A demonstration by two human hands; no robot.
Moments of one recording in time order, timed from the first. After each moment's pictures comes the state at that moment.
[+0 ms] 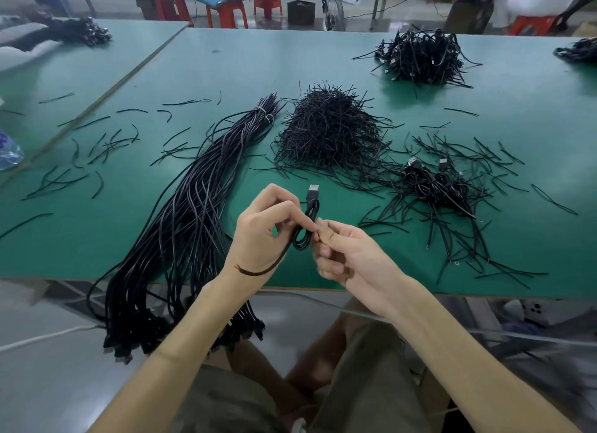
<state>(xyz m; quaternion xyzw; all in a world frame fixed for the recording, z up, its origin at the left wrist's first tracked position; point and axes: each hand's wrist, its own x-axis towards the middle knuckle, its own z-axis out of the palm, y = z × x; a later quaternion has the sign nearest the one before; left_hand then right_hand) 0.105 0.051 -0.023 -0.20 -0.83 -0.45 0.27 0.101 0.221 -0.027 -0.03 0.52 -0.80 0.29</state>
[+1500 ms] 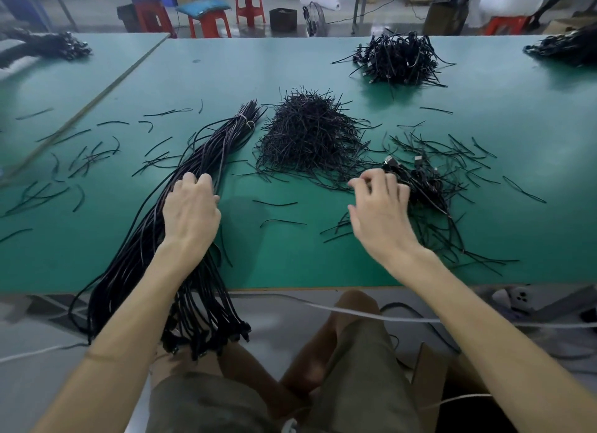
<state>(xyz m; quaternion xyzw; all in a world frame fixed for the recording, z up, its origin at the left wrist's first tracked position) 0.046 -0.013 -0.023 0.09 -0.98 -0.09 0.18 0.049 0.280 -0.031 -0.11 0.97 -0.05 -0.21</state>
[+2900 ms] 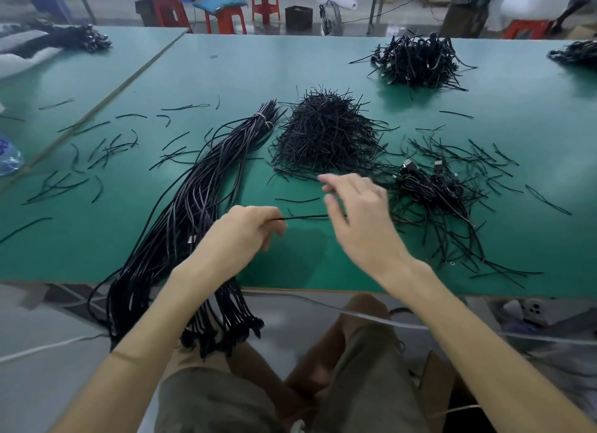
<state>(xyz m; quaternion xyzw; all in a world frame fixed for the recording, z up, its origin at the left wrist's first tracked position) 0.092 0.015 -0.007 -0.09 -0.94 -0.33 -0.01 0.074 0.229 -0.008 -0.20 0.91 -0.29 -0.19</state>
